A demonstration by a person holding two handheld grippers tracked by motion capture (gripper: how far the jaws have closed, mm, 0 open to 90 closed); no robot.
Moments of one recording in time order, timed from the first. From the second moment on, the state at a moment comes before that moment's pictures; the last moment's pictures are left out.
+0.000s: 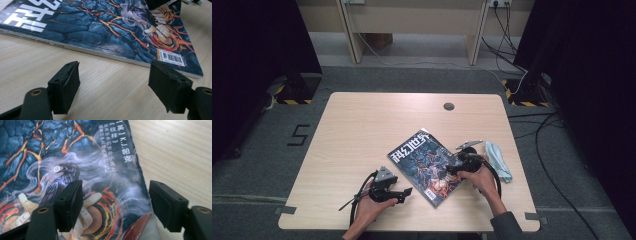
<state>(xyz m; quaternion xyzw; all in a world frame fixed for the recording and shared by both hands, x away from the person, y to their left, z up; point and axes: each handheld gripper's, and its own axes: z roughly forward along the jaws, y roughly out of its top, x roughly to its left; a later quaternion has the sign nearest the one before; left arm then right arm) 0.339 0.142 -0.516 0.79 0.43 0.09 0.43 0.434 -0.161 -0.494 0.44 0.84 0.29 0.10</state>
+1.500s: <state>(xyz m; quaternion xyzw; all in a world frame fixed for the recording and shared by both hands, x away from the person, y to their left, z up) 0.348 0.132 -0.511 0.83 0.39 0.11 0.38 0.351 -0.137 -0.495 0.38 0.87 0.29 0.12</state>
